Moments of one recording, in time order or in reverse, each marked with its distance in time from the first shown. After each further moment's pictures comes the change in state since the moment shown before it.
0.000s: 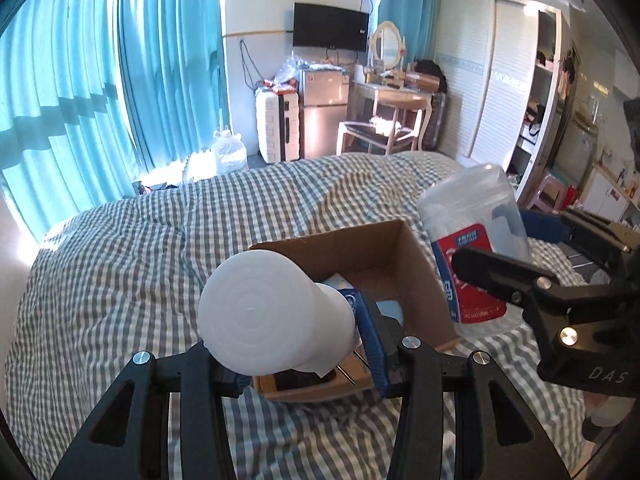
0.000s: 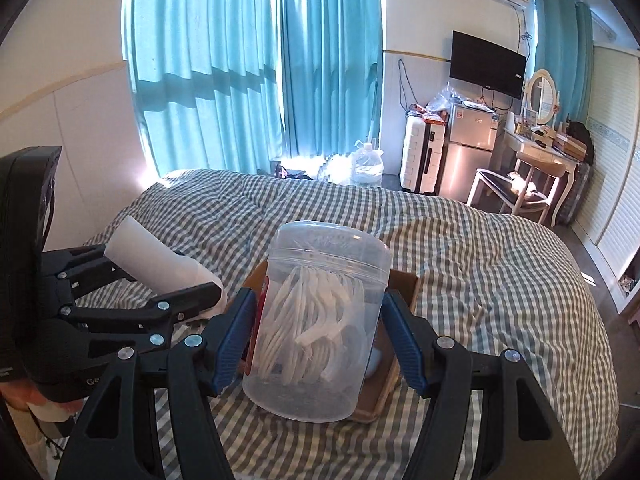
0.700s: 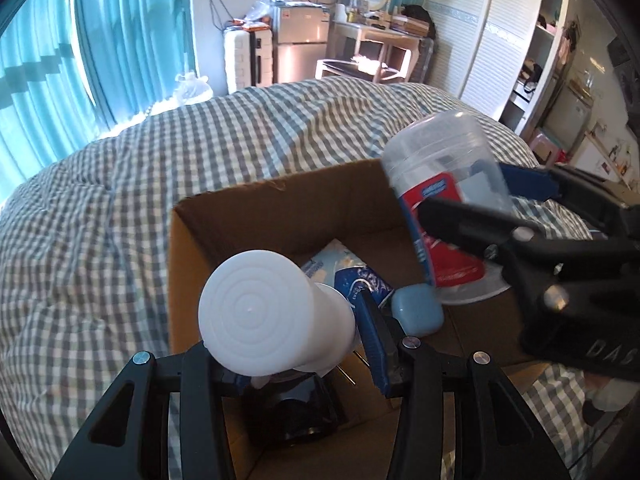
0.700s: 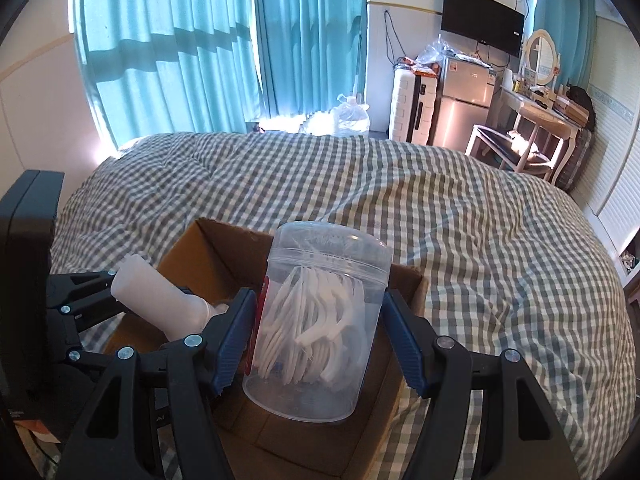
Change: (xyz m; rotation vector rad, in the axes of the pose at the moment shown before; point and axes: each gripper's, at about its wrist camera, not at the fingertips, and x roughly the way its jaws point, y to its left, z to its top) left arm 0.152 -0.005 -0.010 0.028 0.206 -0.100; right arm 0.151 -0.050 -0.013 0.045 0.152 -0.030
